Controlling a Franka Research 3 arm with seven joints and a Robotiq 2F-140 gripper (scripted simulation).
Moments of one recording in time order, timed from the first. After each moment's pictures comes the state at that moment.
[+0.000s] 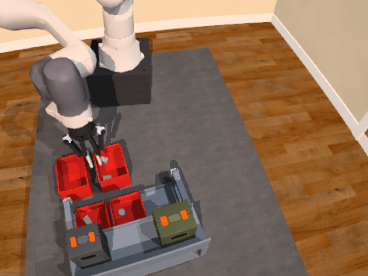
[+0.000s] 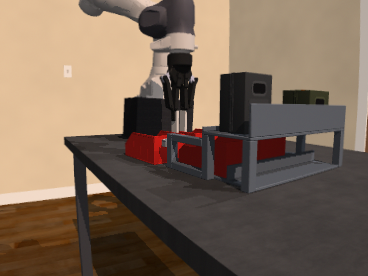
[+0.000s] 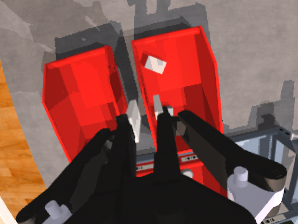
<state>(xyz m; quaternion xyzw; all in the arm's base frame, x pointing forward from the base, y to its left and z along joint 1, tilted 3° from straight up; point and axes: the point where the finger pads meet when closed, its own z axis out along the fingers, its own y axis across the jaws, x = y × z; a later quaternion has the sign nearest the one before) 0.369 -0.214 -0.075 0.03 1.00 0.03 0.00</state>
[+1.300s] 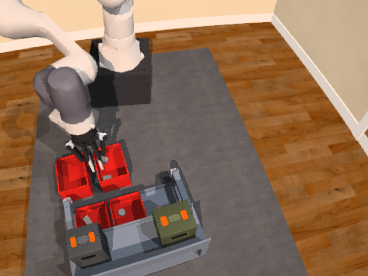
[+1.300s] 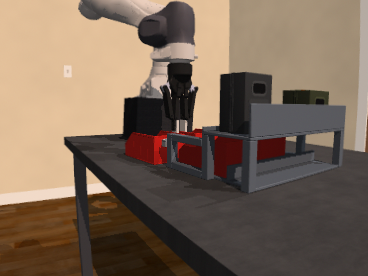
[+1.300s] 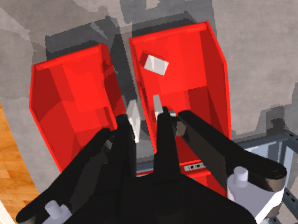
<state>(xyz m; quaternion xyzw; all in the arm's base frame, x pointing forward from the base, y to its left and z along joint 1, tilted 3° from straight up) 0.370 -0.212 -0.104 0.04 1.00 0.03 0.01</state>
